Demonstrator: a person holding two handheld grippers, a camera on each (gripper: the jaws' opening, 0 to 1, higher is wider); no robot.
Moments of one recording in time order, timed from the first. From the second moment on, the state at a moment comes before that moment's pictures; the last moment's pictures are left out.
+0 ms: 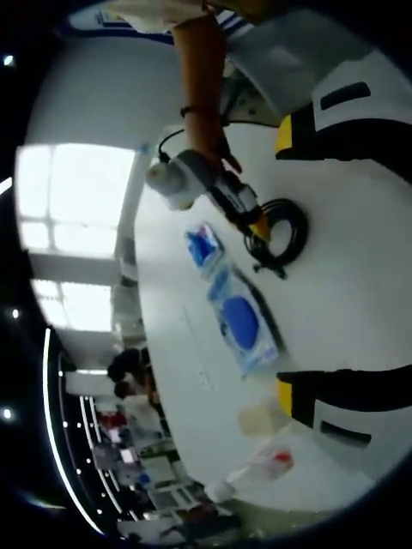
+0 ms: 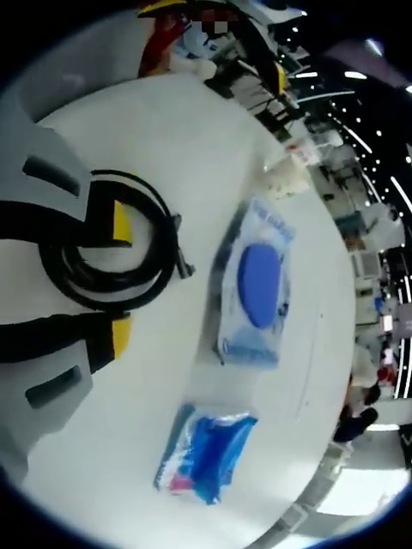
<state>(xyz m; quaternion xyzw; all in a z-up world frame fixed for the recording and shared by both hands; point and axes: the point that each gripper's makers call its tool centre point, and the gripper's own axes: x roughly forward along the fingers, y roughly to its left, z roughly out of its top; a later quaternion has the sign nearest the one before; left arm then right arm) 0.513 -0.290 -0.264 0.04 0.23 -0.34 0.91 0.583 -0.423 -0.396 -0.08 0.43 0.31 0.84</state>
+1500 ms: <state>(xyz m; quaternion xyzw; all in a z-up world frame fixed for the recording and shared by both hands) 0.510 -0.281 -0.285 0.04 0.26 -0.33 0.91 0.562 -0.414 -0.330 -0.02 0.43 0.35 0.84</state>
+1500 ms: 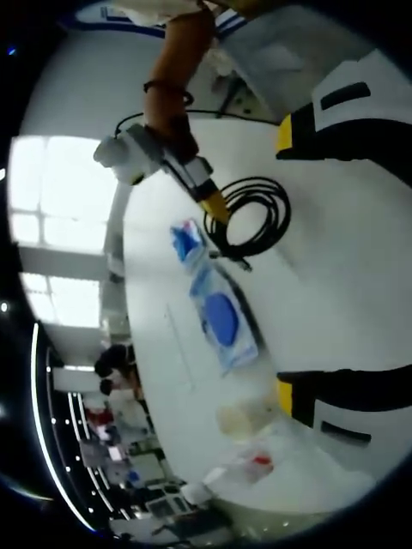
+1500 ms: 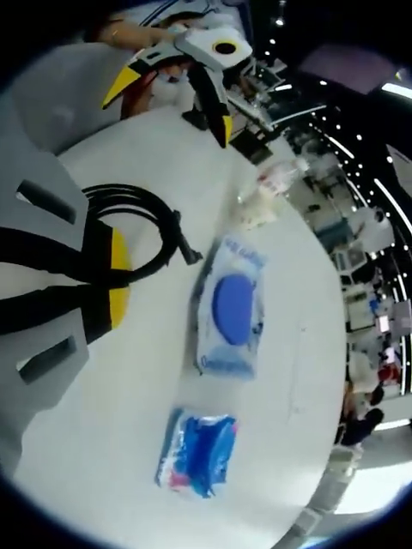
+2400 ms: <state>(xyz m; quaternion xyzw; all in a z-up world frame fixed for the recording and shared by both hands) 0.507 -0.285 -0.286 0.04 0.26 -0.34 0.90 0.571 -0.466 -0.308 -0.03 0.42 0.31 0.85</state>
